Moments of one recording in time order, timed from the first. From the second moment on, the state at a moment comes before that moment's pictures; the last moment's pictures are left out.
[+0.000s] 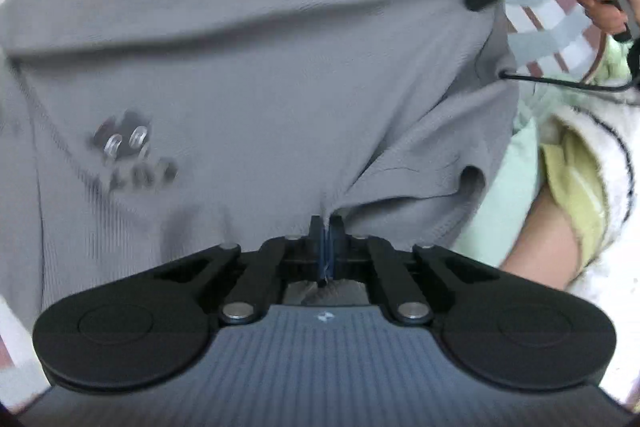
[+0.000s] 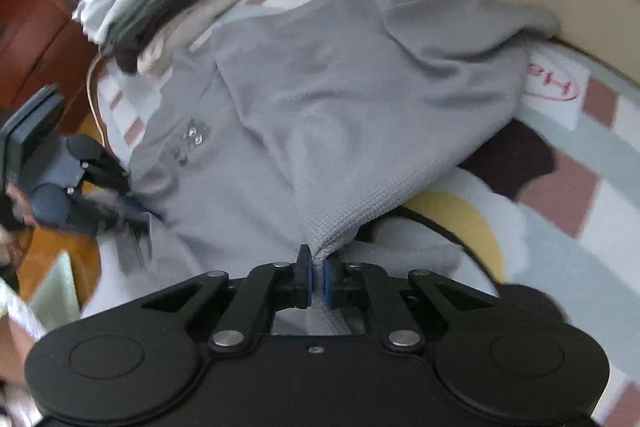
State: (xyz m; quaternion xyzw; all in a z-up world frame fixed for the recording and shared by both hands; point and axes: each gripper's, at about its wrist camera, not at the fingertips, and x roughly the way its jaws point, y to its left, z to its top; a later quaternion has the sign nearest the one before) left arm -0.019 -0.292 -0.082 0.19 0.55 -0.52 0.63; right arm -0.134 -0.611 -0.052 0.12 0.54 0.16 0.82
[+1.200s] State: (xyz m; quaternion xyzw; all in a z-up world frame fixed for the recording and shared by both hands) left arm -0.051 -0.376 -0.086 0.20 0.56 -0.58 0.56; right arm -0.167 -0.682 -0.130 0.33 0.60 0.10 0.72
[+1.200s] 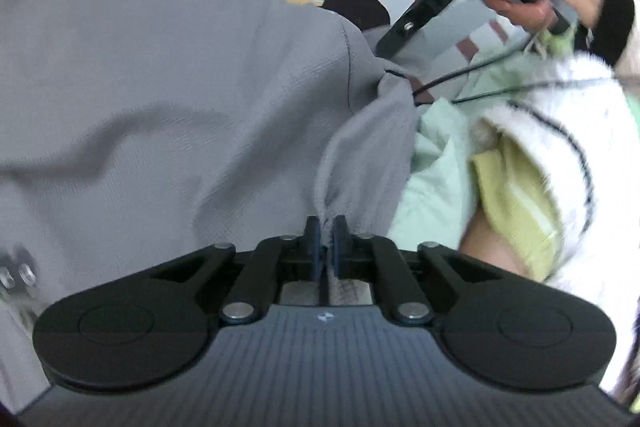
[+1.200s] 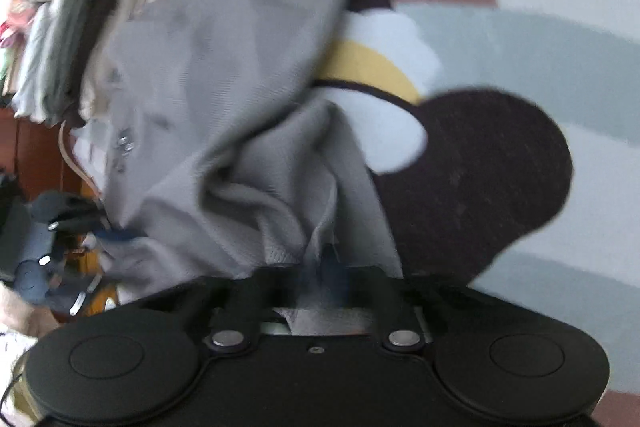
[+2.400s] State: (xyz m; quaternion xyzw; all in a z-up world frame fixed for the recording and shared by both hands) left arm -0.070 -0.369 -0.034 0.21 0.54 -0.54 0.61; right arm -0.095 -0.629 0.002 0.01 0.44 0.12 0.89
